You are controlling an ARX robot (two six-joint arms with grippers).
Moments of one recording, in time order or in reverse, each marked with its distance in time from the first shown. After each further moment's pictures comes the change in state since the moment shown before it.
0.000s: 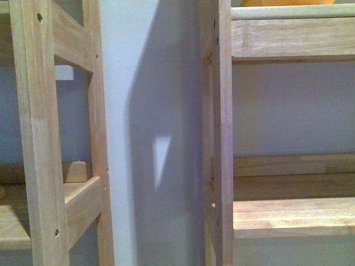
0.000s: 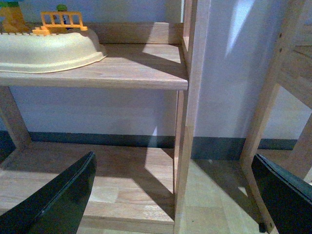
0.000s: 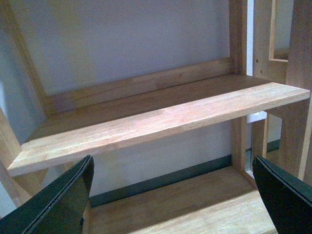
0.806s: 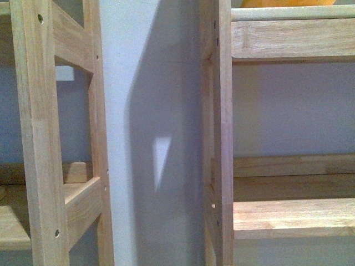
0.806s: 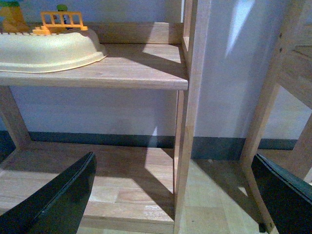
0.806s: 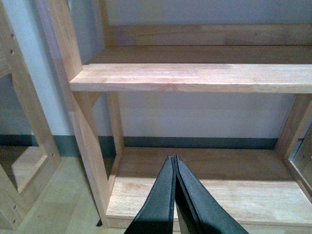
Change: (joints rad) left arm 0.000 0.000 0.000 0.000 0.000 0.000; right arm 0.054 -0.072 -0.029 -0.208 -0.248 -0.132
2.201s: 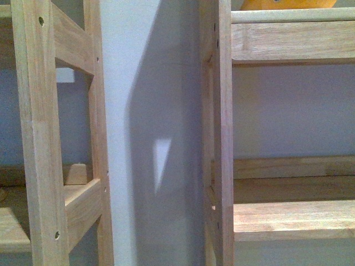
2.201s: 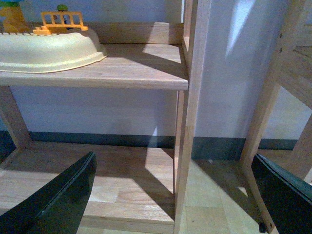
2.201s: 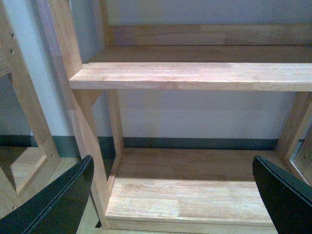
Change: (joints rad) left arm 0.000 0.000 0.000 0.000 0.000 0.000; right arm 0.000 -0.029 -0.024 0.002 0.000 -0.001
